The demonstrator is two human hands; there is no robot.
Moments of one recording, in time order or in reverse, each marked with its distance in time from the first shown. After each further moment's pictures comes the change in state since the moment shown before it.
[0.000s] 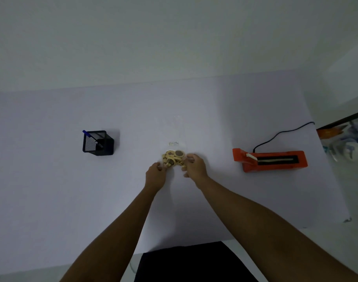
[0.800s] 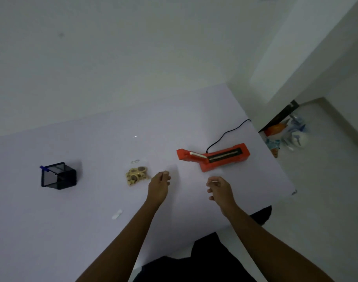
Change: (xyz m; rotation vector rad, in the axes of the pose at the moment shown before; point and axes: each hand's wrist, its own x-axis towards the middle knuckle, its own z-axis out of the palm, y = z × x) left_hand -0.101 0.092 0.073 -0.205 -0.151 0.264; right_hand -0.104 0.064 -0.199 0.193 0.288 -0.029
